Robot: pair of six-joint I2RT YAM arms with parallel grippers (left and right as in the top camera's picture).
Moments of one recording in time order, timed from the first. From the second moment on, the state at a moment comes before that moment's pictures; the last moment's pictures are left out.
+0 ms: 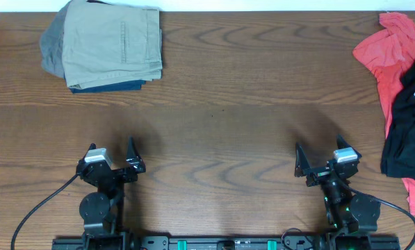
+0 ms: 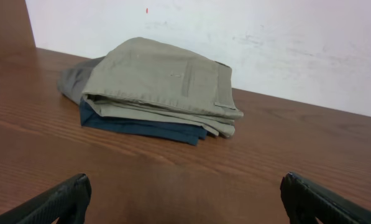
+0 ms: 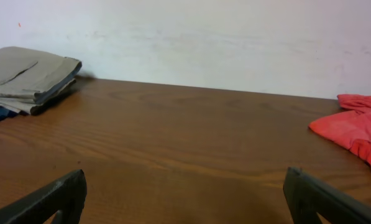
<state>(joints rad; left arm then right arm) 0.06 0.02 0.02 -0.12 -0.03 -0.19 0.00 0.01 0.01 -0.05 -0.21 0.01</state>
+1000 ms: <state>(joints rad) 0.06 0.02 0.02 -0.12 -0.03 -0.19 0.00 0.01 0.01 0.38 -0.71 0.61</state>
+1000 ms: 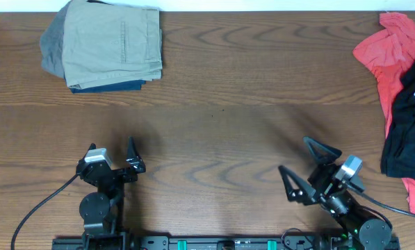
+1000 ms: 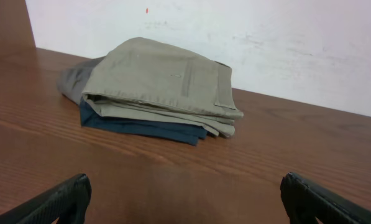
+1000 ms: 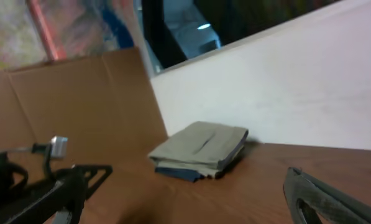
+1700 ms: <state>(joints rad) 0.06 0.02 0.02 -0.12 -0.03 -0.19 -0.19 1.23 1.11 -0.40 0.06 0.13</state>
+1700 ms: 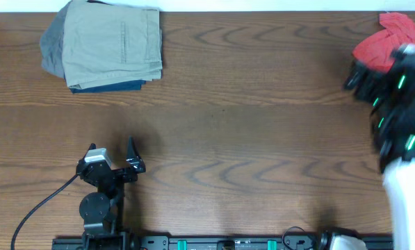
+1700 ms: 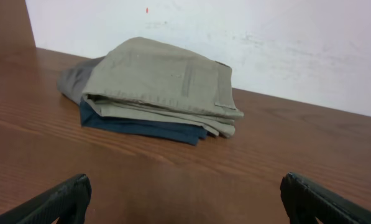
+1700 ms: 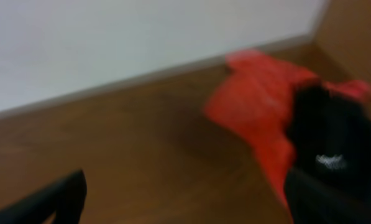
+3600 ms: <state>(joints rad) 0.06 0.02 0.02 -0.12 -0.03 -0.19 -0.53 2.12 1.69 -0.66 0.21 -0.17</state>
